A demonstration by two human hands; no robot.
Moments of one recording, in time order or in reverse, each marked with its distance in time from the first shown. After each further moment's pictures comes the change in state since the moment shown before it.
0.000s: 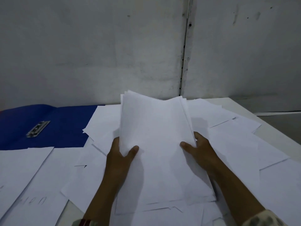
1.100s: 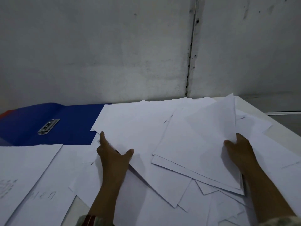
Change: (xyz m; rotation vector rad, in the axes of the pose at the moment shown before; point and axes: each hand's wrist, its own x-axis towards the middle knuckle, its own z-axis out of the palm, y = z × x) left_hand 0.005 0.004 -0.011 0.130 0.235 -0.142; right_hand 0.016 0.025 -0.059 -0.249 0.370 0.180
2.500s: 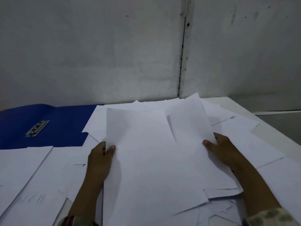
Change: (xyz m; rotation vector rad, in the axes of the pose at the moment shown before) left_hand 0.020 -0.023 -0.013 0.053 -0.127 0.095; right_hand -0.014 -0.013 -0.005 0.067 -0.322 -0.123
